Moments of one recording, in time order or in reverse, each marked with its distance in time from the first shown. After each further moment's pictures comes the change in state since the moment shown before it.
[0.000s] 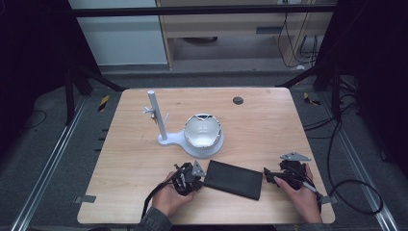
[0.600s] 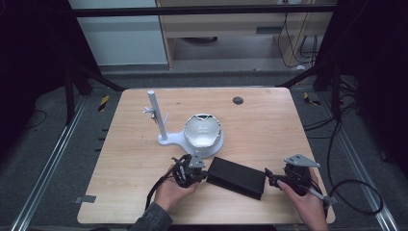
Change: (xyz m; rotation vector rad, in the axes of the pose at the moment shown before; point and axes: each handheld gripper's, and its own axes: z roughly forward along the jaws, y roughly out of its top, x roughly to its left) left arm 0.014 0.020 -0.011 -0.167 -0.015 -0.011; right arm 0.018 0.009 -0.049 -0.117 0.039 -0.046
